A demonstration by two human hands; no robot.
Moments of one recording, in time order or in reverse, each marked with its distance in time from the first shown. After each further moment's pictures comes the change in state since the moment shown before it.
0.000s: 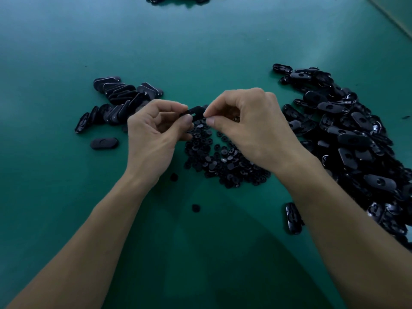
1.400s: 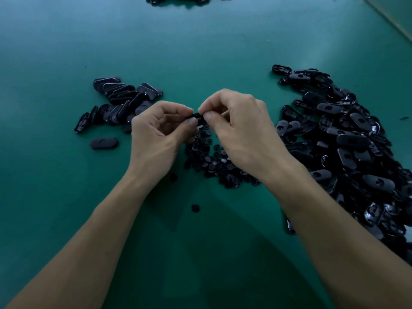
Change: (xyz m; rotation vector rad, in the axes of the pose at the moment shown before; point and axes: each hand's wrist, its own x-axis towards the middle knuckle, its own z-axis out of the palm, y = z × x) left_hand -0.003 0.001 0.002 0.021 -0.049 0.021; right_hand -0.002 -0.011 0.014 0.050 0.027 0.062
